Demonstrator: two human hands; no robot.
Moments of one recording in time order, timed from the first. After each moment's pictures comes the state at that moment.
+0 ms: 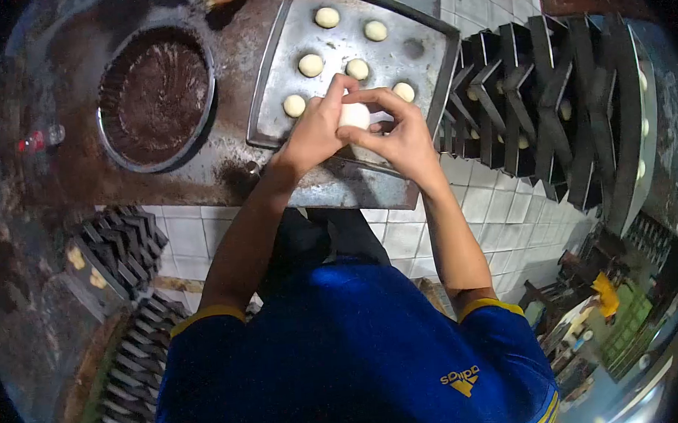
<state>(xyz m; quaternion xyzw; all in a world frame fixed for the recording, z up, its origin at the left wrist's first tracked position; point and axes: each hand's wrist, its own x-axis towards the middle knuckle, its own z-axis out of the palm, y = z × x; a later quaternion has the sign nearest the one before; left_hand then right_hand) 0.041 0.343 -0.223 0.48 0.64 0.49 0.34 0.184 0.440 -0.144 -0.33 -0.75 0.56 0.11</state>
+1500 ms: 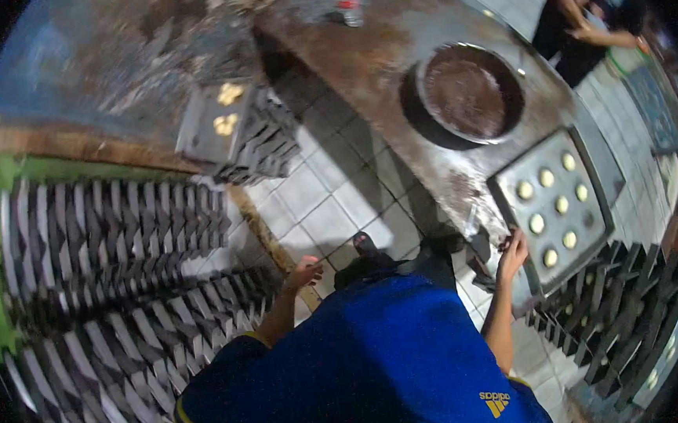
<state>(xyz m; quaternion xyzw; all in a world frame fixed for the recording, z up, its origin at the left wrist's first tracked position) 0.167 -0.267 -0.439 -0.25 0.64 0.57 0.45 0.254 0.380 -0.330 -0.39 -0.67 0.60 0.21</state>
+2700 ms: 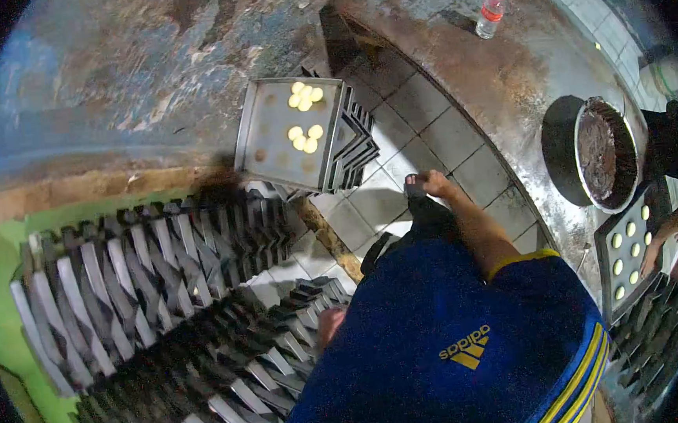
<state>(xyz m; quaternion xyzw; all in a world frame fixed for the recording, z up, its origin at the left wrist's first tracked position) 0.089 -0.573 -0.428 -0.45 0.62 0.58 0.30 -0.288 -0.054 -0.533 0.01 -0.84 0.47 -0.27</state>
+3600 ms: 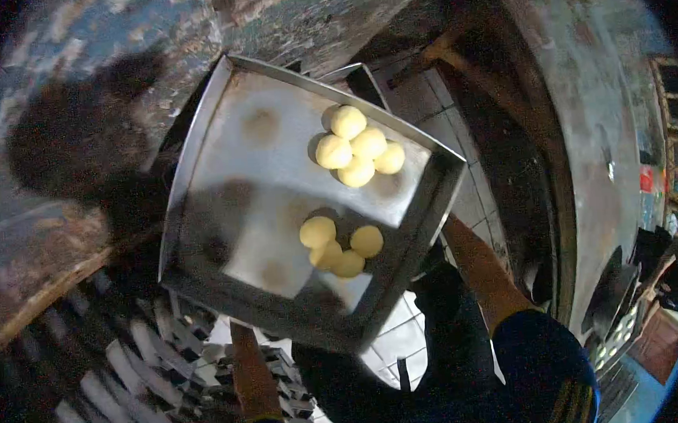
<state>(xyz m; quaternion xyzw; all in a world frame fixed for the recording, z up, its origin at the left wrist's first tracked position) -0.399 -0.884 -0.890 -0.50 0.47 0.72 0.04 -0.621 -0.255 -0.886 -0.28 -0.78 0.49 -0.27</state>
